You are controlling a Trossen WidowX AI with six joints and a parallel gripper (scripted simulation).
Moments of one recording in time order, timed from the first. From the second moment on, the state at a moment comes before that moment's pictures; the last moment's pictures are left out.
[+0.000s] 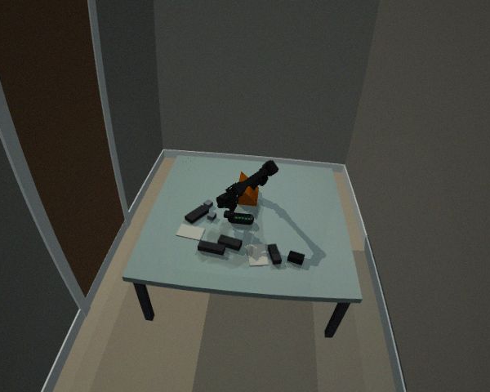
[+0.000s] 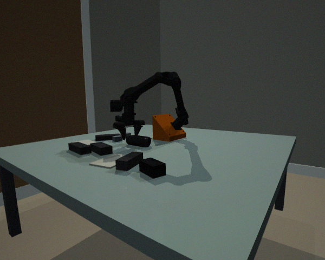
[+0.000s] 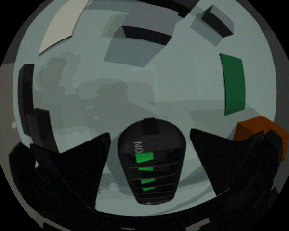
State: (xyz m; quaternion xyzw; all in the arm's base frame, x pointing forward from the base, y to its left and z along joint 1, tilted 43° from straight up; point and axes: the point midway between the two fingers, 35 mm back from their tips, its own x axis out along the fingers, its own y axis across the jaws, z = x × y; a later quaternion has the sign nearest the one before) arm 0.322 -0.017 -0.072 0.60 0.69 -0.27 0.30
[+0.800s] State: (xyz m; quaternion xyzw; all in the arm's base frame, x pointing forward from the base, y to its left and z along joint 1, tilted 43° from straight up) arm 0.322 -0.001 -0.004 0.60 0.69 -0.27 0.31
